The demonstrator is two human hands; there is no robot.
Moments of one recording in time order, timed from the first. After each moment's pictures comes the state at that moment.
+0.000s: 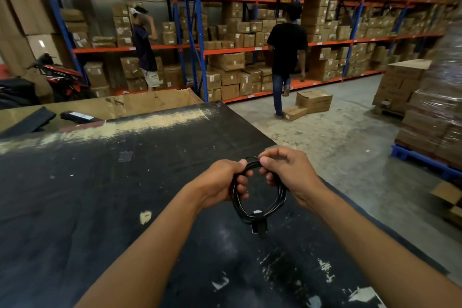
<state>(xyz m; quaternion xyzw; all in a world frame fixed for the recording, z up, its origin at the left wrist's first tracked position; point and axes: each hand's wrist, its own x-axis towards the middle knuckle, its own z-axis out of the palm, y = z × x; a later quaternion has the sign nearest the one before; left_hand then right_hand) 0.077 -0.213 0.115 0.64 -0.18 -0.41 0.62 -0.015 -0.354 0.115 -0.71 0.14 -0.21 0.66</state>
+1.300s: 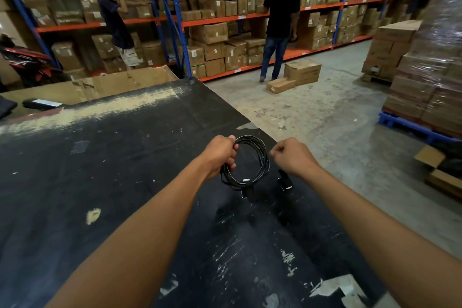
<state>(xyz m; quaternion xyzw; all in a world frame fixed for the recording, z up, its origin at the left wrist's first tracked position) 0.102 -0.346 0.068 0.73 -0.12 -0.33 0.59 0.000 -0.494 0.045 -0.88 0.32 -0.12 0.33</state>
